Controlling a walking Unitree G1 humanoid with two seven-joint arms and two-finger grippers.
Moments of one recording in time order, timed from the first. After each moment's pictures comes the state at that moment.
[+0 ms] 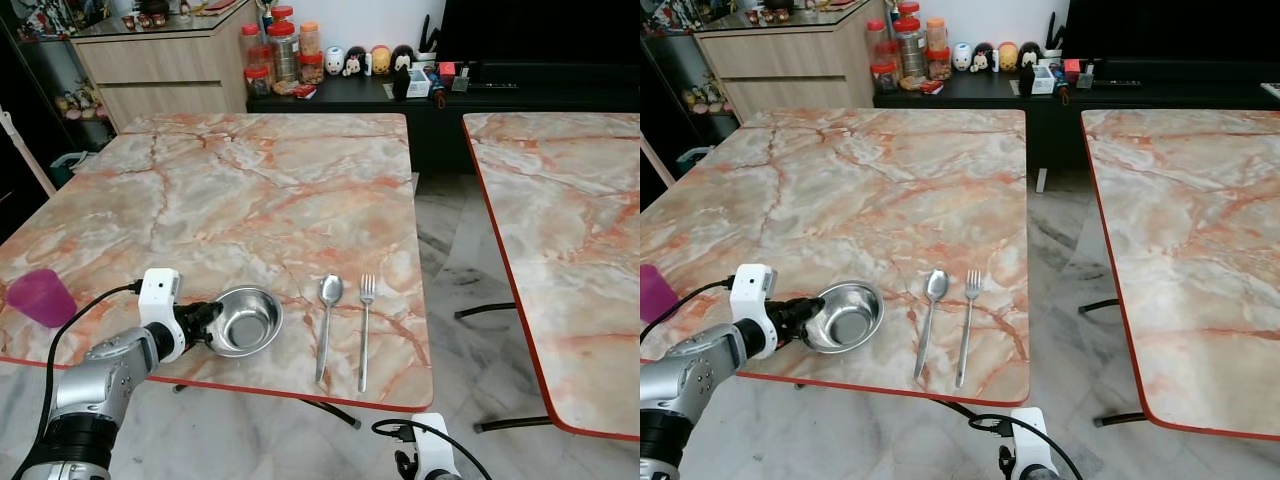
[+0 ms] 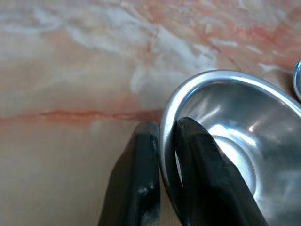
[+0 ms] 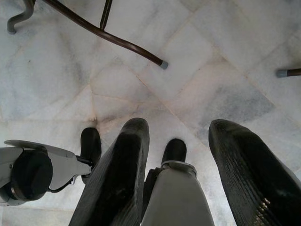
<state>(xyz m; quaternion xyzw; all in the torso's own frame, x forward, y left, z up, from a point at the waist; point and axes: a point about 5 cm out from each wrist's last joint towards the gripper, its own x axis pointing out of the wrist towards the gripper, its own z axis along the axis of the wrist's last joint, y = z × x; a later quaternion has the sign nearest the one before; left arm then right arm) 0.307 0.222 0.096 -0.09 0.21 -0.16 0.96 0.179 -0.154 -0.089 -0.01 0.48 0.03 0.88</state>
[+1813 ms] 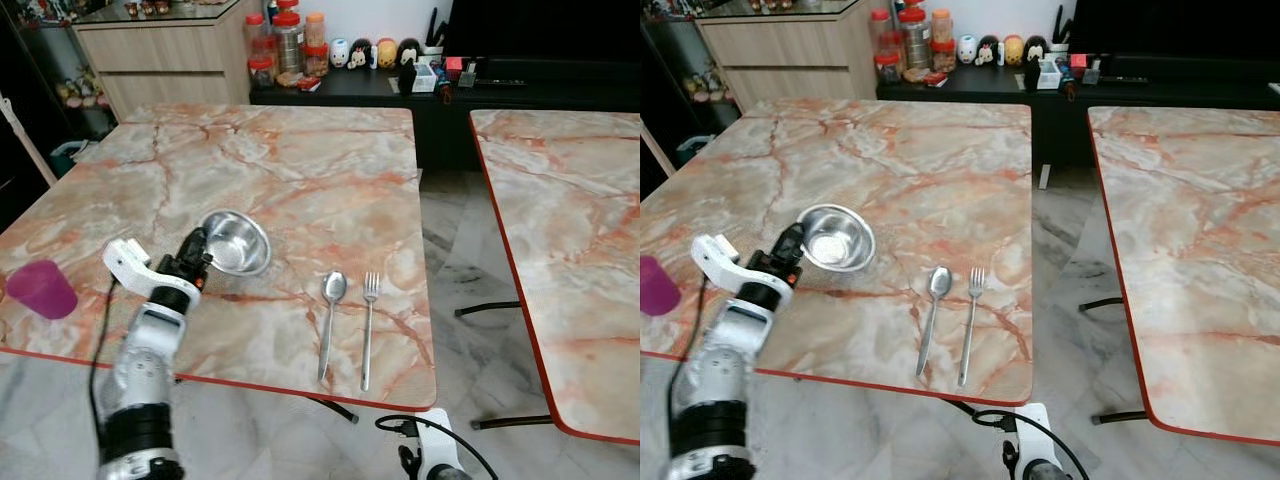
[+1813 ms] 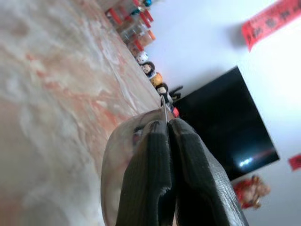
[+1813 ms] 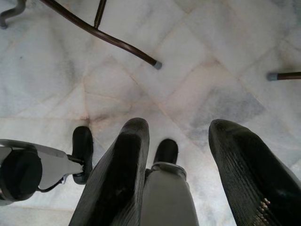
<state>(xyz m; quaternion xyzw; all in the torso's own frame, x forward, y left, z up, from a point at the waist) 0.321 0.196 0.130 -0.48 -0.06 -0.04 0.87 0.185 -0.161 -0.086 -0.02 0.47 0.03 0.88</state>
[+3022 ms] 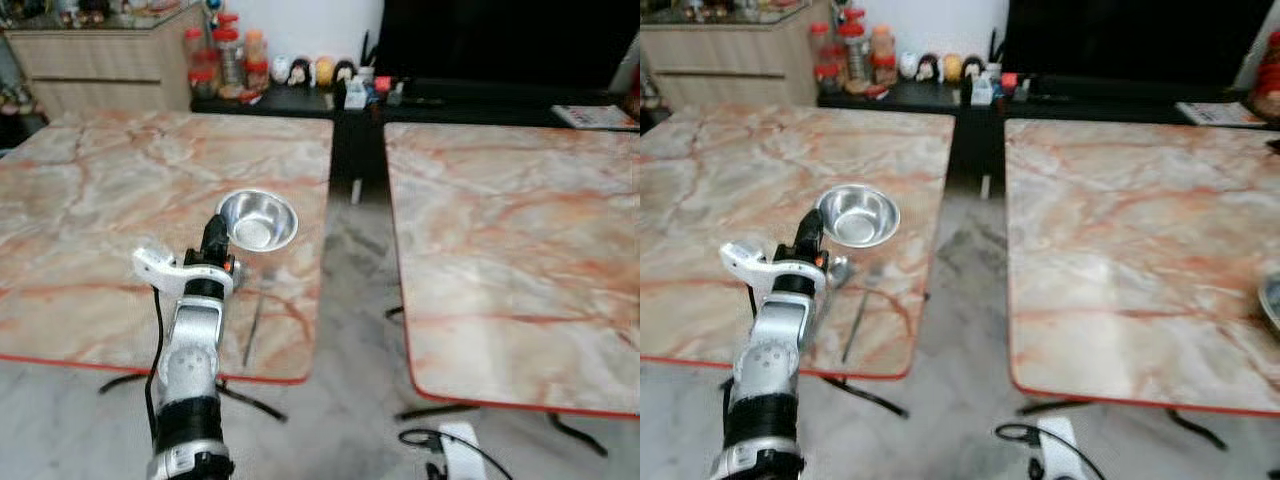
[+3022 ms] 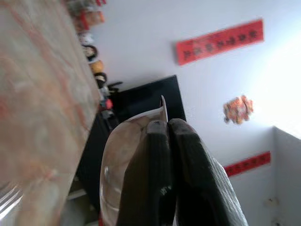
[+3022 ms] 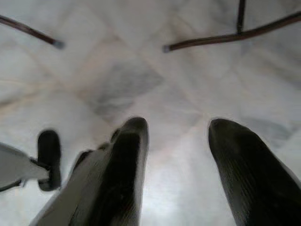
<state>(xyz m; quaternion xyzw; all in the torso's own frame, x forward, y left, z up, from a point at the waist) 0.329 0.169 0.145 -0.59 -0.12 -0.04 0.80 0.167 -0.187 -0.092 -0.04 0.49 0.00 0.87</state>
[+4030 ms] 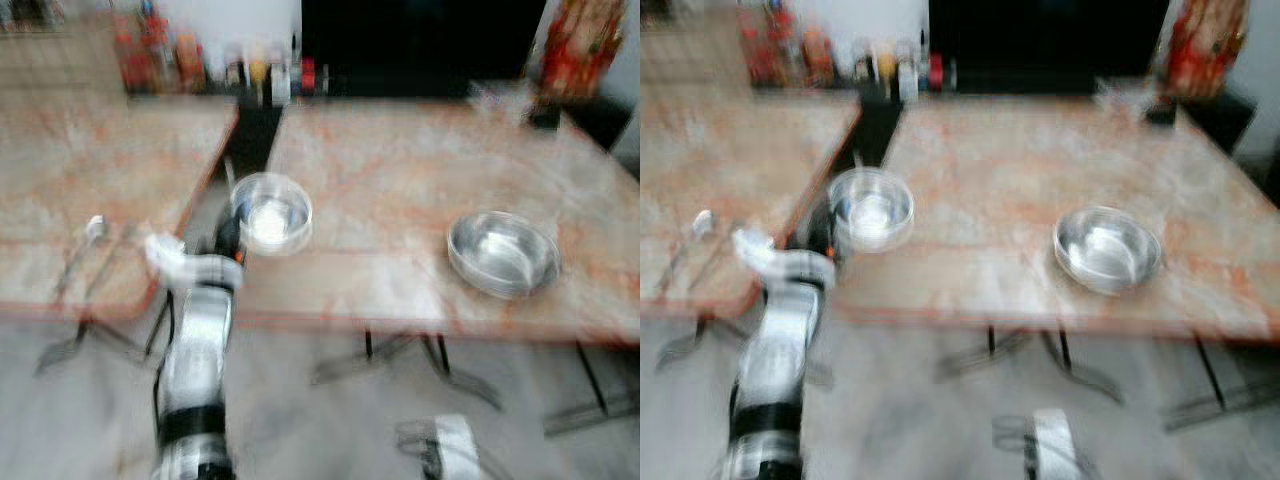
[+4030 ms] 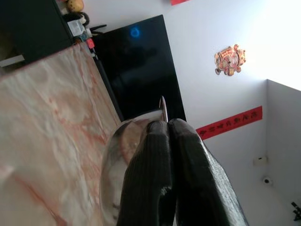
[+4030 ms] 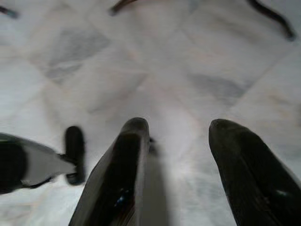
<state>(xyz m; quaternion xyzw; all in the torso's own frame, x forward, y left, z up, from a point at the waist) 0.330 0.152 0.145 -0.60 -0.10 -0.08 0.79 0.167 -0.166 -0.094 -0.02 0.48 0.02 0.88</state>
